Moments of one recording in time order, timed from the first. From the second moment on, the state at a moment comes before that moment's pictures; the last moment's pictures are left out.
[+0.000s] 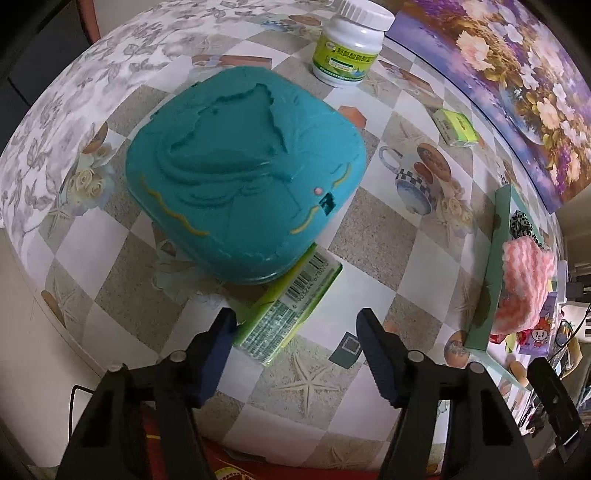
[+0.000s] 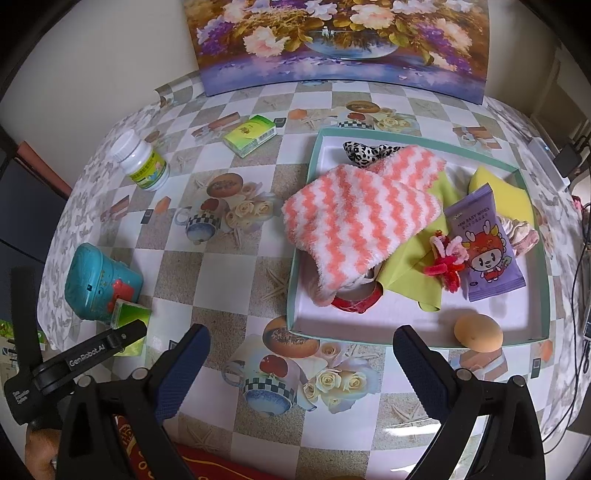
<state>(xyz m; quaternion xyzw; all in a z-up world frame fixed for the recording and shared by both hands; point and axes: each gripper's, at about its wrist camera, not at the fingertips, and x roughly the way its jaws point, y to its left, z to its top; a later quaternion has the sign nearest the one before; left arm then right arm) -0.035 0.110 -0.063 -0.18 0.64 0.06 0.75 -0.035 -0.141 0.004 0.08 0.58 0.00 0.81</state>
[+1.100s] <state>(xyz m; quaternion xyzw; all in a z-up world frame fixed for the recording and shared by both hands) 0.033 0.038 -0.070 -0.06 0.65 0.04 0.75 -0.024 -0.145 0.012 0.06 0.56 0.00 0.82</state>
